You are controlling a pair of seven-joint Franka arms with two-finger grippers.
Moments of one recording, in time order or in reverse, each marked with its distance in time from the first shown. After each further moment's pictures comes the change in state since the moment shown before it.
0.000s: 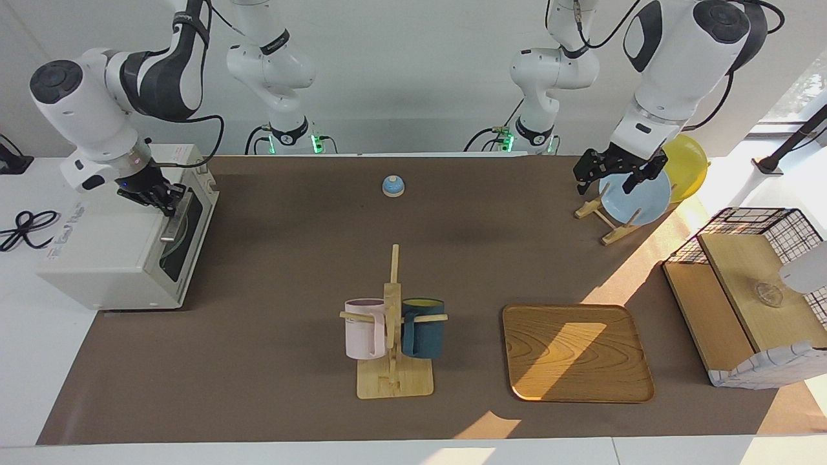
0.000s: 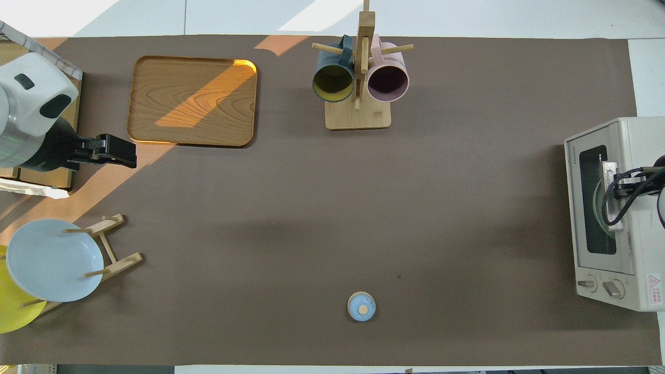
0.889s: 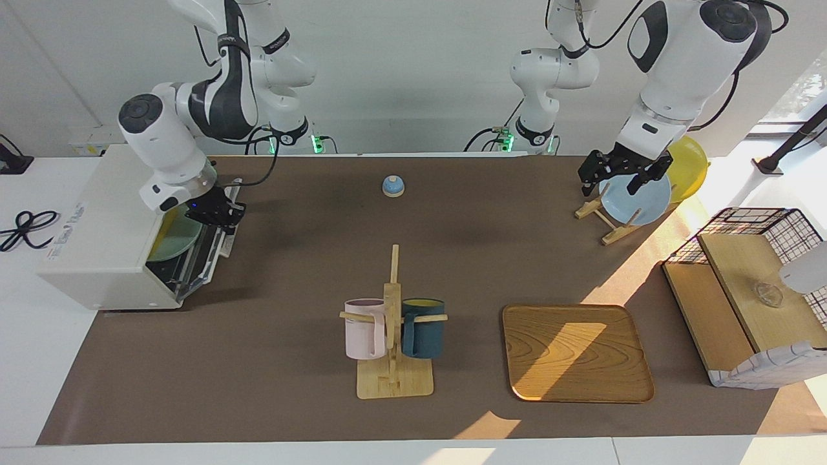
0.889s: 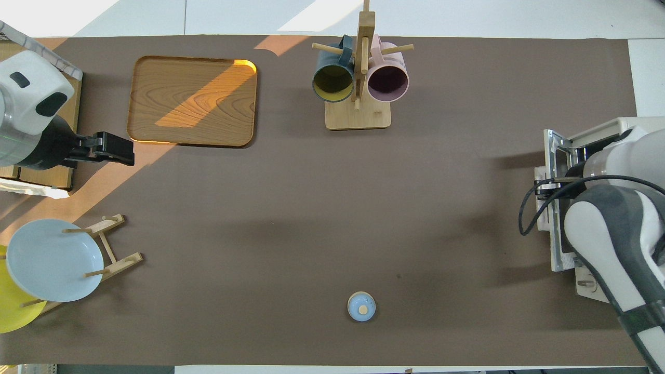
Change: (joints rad) left arm 0.005 0.000 -0.001 0.000 0.000 0.010 0.000; right arm 0.143 0.011 0.035 -0.203 0.117 0.245 0.112
